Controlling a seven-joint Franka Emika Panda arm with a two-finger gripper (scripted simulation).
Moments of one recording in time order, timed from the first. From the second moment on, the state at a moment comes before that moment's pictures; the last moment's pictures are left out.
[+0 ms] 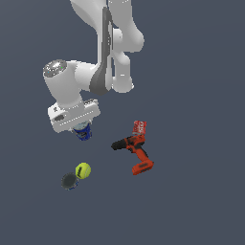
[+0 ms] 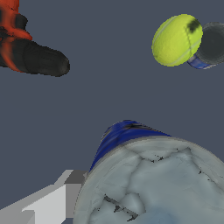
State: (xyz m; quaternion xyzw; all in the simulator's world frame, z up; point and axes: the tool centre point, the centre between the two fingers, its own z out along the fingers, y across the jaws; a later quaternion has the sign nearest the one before) arm -0.046 -0.194 0.140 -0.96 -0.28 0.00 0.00
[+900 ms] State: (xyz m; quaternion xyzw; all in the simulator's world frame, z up) arm -0.035 -0.213 0.319 -0.96 -0.28 0.00 0.00
